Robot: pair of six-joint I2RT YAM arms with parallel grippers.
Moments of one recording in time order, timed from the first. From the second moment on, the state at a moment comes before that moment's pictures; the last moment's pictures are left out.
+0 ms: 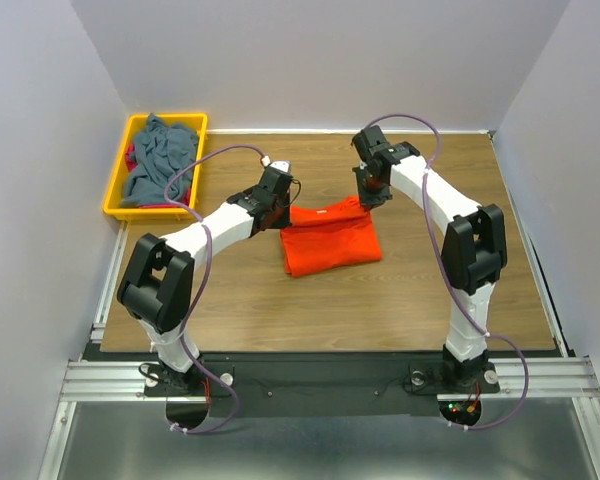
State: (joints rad) left arm -0.56 1.69 1.21 -0.37 -0.20 -0.42; right arm 0.42 2.01 1.82 -0.96 0.17 0.29
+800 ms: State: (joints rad) left arm -0.56 1.80 1.23 -0.29 -0.27 -0.41; right arm 0.38 2.01 1.72 -0.81 0.19 0.32
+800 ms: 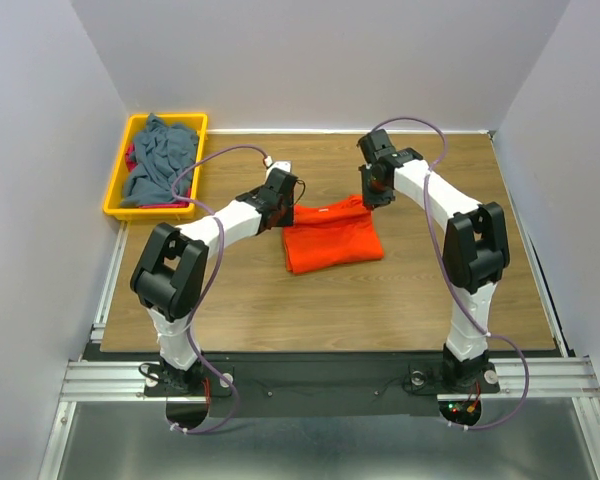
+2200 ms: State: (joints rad) left arm -0.46 2.00 1.46 -0.25 -0.24 -0.41; right arm 0.23 2.12 1.70 -0.49 -0.19 0.34
